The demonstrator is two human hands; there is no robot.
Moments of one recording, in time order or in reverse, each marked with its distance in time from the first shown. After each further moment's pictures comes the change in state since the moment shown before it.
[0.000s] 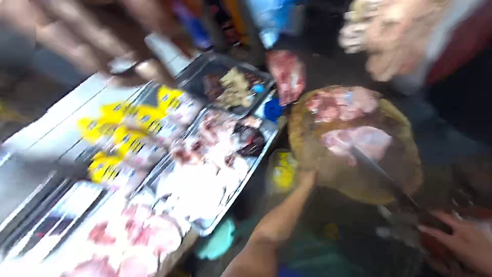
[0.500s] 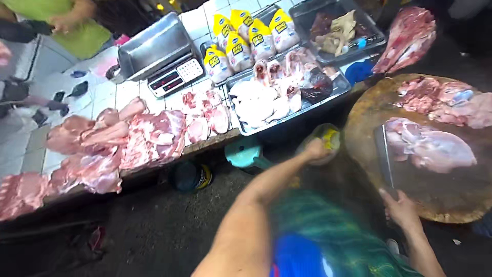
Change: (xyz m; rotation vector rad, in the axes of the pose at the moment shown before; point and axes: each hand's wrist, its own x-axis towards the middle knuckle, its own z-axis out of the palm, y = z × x) left_hand -0.101 -0.030 -0.102 0.702 0.081 0.372; right_hand 0.118 0.048 0.119 0.087 -0.121 -0.161
